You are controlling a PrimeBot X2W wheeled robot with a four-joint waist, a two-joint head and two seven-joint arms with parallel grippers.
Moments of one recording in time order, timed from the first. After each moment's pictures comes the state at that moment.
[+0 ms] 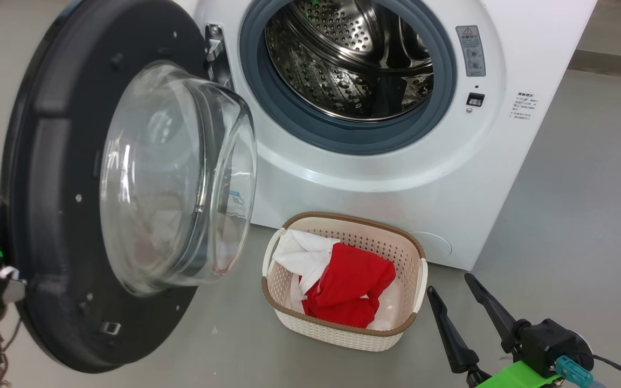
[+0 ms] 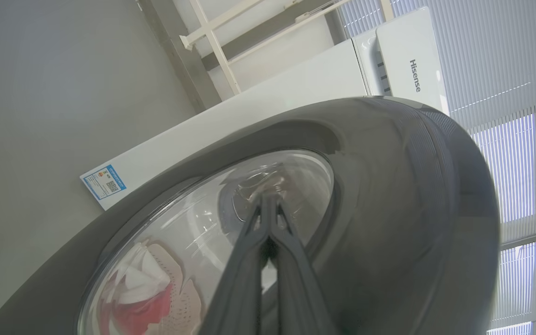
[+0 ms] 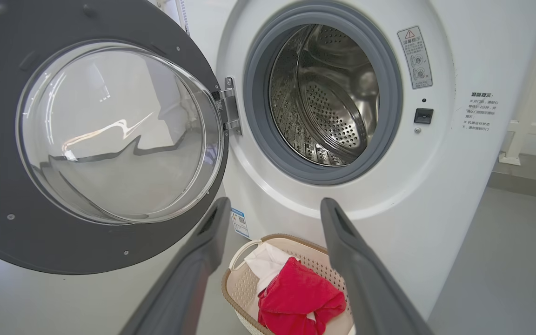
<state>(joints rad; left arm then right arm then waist) -0.63 0.23 0.37 0.67 -1.24 -0.08 0.56 0.04 -0.05 0.16 0.14 0.26 0.13 -0.21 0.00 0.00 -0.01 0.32</state>
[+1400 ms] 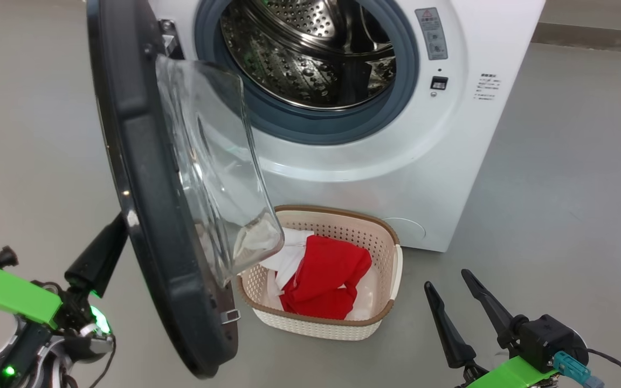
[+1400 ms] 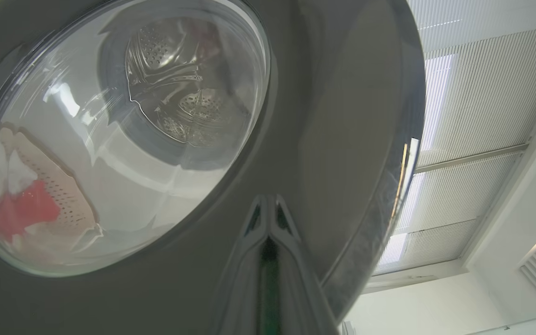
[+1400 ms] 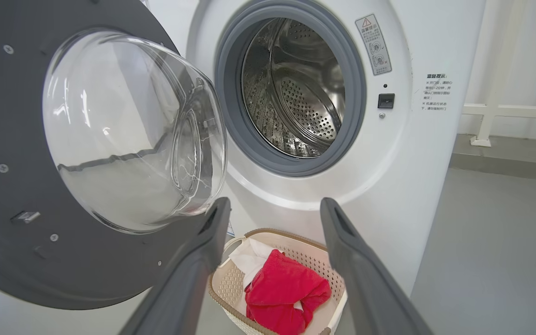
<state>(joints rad) -0.26 0.04 0.24 -0.02 -1.50 0.15 0.61 0.02 -0.05 0.17 0.17 0.28 0.13 -0.24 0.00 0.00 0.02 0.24</state>
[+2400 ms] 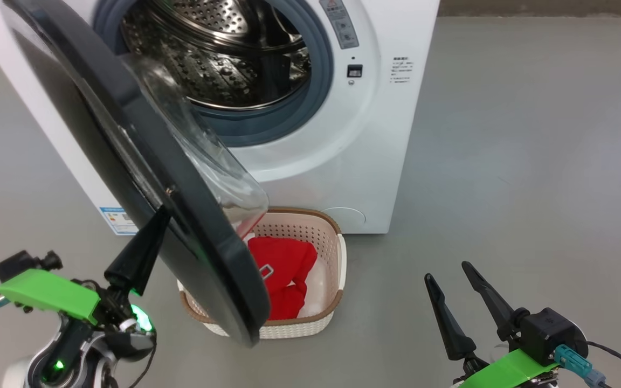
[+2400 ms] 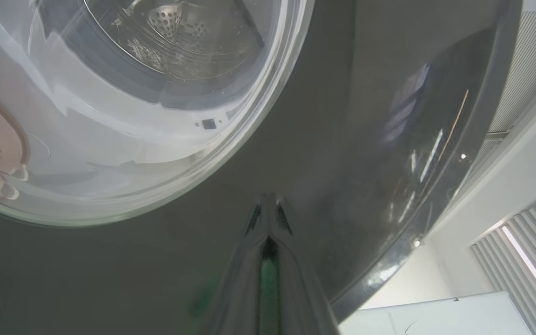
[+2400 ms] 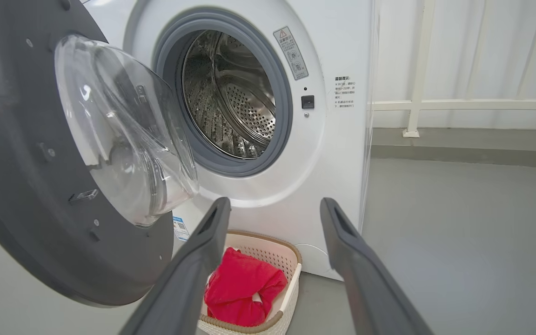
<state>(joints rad) -0.25 0.04 0.11 0.03 -1.62 0.13 0.45 -0.01 -0.05 0.17 0.18 0.29 0.13 -0.25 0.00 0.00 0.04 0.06</state>
